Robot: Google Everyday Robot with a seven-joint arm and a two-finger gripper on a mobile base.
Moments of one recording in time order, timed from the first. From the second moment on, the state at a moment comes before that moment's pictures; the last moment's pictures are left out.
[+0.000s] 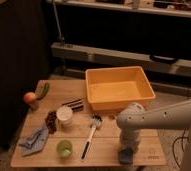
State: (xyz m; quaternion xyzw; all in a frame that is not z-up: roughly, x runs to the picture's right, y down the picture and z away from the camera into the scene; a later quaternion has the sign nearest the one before) arm 0.170 0.308 0.742 -0.23 0.35 0.67 0.61
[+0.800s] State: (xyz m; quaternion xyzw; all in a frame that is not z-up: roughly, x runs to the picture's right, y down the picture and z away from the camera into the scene) arm 0.136 0.270 0.740 -0.24 0.33 0.65 0.64
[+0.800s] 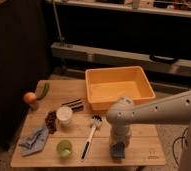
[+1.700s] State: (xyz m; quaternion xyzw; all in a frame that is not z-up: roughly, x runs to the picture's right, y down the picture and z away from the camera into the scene) arm 0.198 0.209 0.798 -0.25 0.35 0.69 0.58
